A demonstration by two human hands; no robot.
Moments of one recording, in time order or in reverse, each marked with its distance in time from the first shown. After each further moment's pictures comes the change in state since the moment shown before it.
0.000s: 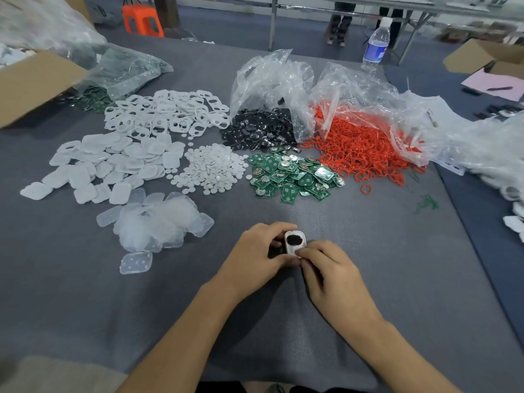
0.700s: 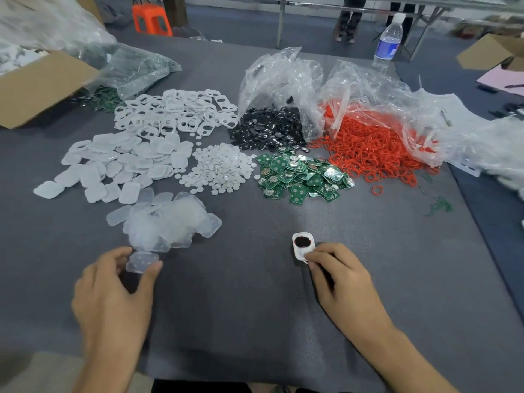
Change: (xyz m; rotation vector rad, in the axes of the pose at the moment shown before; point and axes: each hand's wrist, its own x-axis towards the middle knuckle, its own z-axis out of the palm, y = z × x) left_hand -0.124 -0.048 -0.101 0.448 0.796 -0.542; right_hand -0.005 0.006 0.008 0.052 0.063 -0.006
